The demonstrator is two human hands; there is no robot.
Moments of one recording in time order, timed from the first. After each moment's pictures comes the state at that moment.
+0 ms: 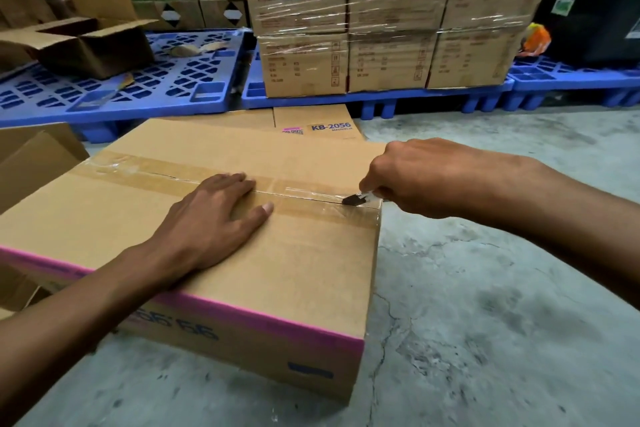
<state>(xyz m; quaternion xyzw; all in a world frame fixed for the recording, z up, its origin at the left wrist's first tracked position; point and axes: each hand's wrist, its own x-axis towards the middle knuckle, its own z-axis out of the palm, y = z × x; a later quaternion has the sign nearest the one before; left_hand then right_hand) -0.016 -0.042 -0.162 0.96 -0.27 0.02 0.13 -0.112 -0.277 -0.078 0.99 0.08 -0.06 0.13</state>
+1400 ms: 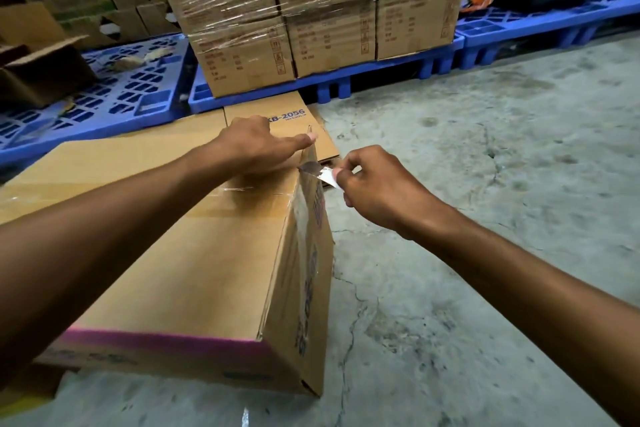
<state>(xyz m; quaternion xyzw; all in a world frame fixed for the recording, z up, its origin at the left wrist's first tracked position) 0.007 -0.229 -0.131 0.97 -0.20 -0.07 0.09 -0.145 -0.329 -0.151 0.87 -0.19 0.07 -0.44</state>
